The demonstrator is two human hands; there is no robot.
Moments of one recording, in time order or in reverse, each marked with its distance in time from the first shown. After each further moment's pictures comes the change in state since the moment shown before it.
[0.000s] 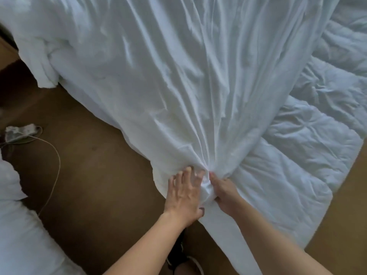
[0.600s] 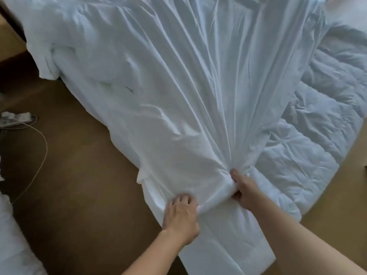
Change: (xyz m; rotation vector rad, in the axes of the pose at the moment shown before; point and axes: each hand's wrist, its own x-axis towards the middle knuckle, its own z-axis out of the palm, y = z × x) left_hand 0.001 0.122 0.035 -0.156 -0.191 -0.154; right_hand 0.050 -0.076 -0.158 -0.090 0.187 -0.002
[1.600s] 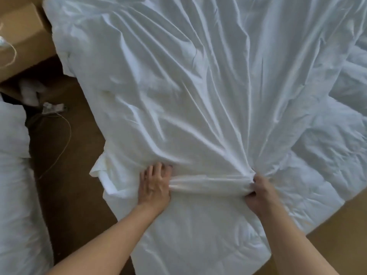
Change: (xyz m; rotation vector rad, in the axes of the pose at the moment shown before) left_hand 0.106 0.090 -0.021 0.187 0.575 -0.270; right_hand 0.091 -0.110 -0.128 0.313 -0.292 0.058
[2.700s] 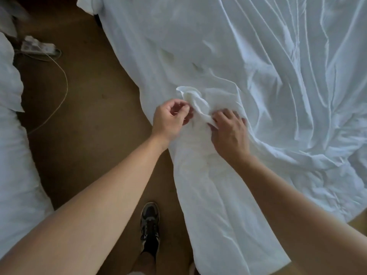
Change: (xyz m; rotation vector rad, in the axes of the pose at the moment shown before) left_hand 0.087 -0.268 -0.050 -1.614 0.020 -0.425; right_hand -0.065 0.168 0.345 -1.845 0.005 -1.274
